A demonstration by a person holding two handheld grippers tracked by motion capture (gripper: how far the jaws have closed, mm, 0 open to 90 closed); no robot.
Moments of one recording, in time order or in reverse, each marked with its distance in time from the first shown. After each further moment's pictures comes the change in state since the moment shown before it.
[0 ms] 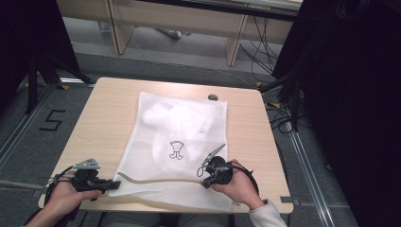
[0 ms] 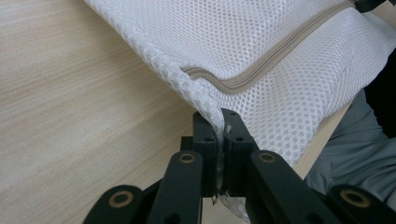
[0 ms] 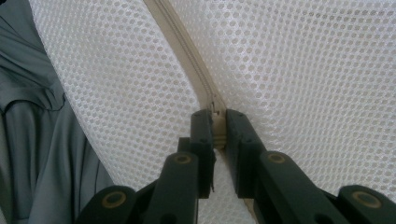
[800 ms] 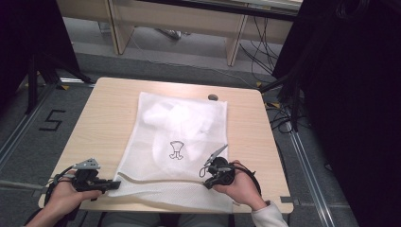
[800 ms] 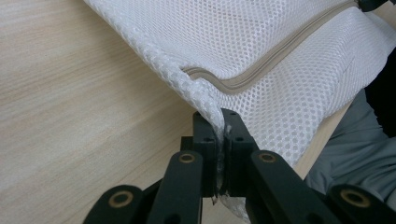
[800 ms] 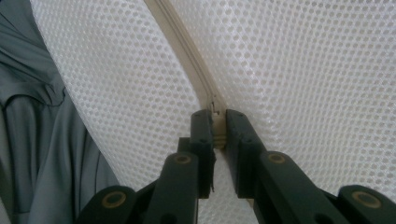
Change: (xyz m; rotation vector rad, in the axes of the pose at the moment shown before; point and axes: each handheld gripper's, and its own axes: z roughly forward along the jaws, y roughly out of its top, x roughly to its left) left arm 0.000 0.000 0.000 0.001 0.001 -0.001; right arm -0.002 -0.006 -0.002 -0.002 -0.001 0.003
